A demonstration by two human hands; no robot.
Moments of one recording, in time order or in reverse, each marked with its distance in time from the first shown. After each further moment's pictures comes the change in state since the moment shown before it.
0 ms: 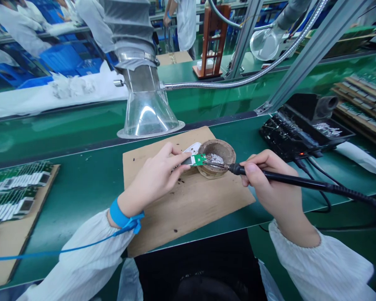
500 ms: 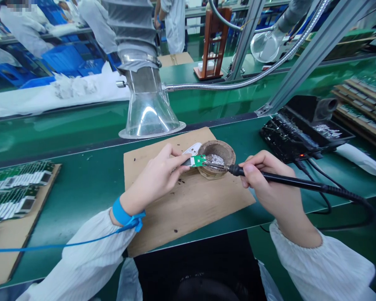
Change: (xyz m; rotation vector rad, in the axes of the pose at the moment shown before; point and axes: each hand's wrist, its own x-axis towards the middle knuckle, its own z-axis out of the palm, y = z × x) left_hand -0.003 -0.005 0.007 -0.072 0.033 0.014; right_hand 0.003 -0.001 0.001 0.058 -0.055 0.076
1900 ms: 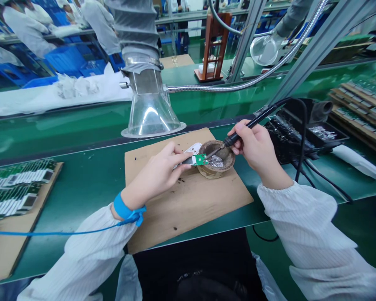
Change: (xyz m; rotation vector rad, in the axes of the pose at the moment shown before) left_hand 0.006 0.003 -0.008 0.028 -0.046 0.011; right_hand 0.093 0.018 0.016 0.337 -0.067 0.046
